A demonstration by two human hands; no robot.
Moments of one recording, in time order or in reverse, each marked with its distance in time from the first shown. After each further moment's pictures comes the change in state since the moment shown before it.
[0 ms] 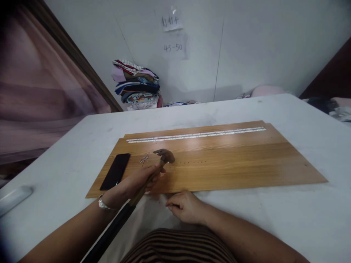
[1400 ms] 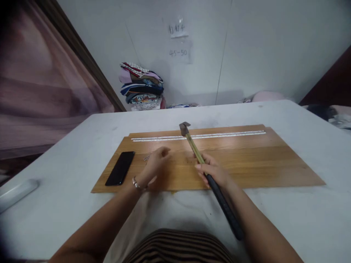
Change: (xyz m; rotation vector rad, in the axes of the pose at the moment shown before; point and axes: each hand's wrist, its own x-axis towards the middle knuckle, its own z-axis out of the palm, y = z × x) left_hand 0.051 0.020 0.015 0.645 0.560 0.596; right_hand 0.005 -0.029 -0.118 0.886 0.354 0.339
